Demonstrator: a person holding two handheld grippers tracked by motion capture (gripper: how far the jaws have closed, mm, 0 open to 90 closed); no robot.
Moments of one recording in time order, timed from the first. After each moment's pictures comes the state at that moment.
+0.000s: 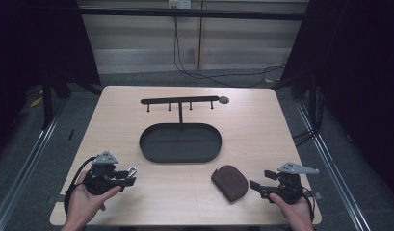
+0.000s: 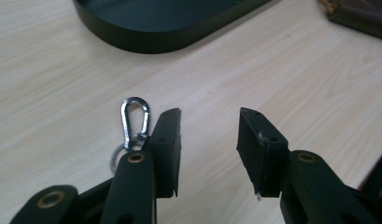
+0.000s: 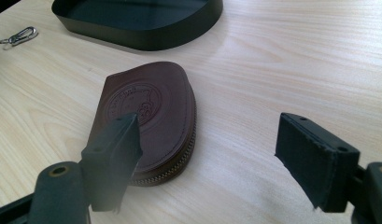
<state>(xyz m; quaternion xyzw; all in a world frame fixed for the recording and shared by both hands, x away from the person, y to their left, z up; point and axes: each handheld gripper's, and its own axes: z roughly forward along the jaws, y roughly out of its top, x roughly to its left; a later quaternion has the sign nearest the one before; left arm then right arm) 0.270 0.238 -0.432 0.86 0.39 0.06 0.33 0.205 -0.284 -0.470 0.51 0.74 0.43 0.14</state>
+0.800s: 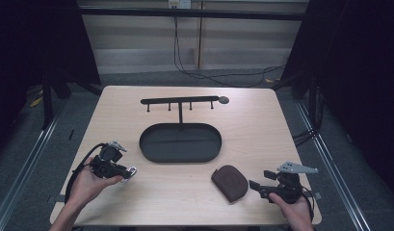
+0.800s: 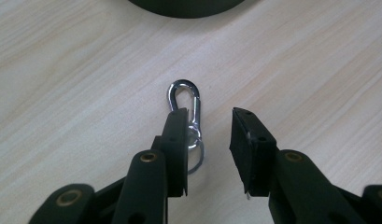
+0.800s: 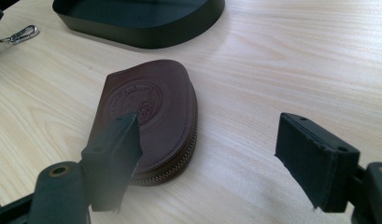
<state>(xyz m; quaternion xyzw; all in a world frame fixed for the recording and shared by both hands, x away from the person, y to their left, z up) 0.317 0.229 -0.438 0.89 0.40 0.02 0.21 0.207 -0.284 -0.471 0.50 0.74 0.42 0.13</state>
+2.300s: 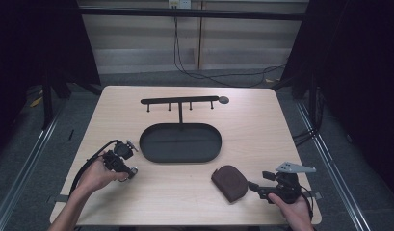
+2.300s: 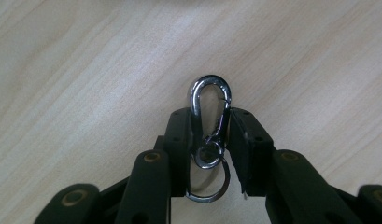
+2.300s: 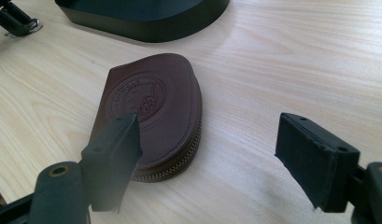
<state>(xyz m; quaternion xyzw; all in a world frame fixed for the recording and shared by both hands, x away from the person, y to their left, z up) 0.346 0.208 -0.465 0.93 0.34 -0.01 0.11 0.209 -0.282 -0.473 0.50 0.75 0.42 0.12</state>
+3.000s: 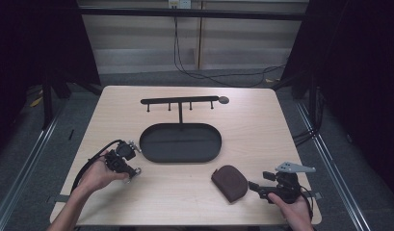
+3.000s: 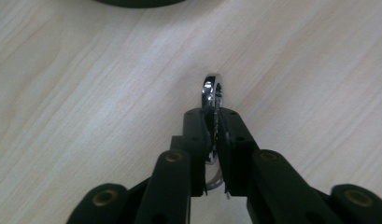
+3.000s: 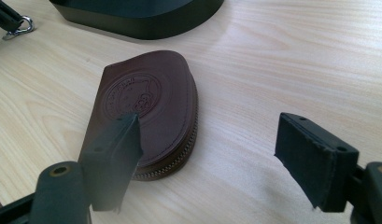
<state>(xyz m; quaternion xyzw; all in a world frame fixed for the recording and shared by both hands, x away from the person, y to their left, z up) 0.341 0.203 -0.458 0.94 0.31 -0.01 0.13 0.209 -0.283 -0.474 0.51 0.75 0.41 0.12</state>
